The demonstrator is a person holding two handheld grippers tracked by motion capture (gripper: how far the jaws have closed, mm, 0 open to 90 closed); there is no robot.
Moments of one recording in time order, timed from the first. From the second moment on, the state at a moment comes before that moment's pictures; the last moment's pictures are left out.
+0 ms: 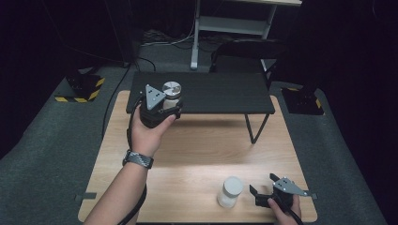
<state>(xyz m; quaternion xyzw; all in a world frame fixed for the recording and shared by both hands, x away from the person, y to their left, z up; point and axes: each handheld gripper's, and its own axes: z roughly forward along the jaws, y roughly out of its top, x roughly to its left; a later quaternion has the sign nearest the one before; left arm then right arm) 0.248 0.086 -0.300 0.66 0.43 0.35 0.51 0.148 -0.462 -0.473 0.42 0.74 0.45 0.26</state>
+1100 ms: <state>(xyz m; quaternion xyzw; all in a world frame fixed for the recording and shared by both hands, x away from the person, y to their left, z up) 0.299 0.065 -0.302 0.64 0.45 0.35 0.50 0.148 -0.465 -0.474 0.42 0.74 0.46 0.25</state>
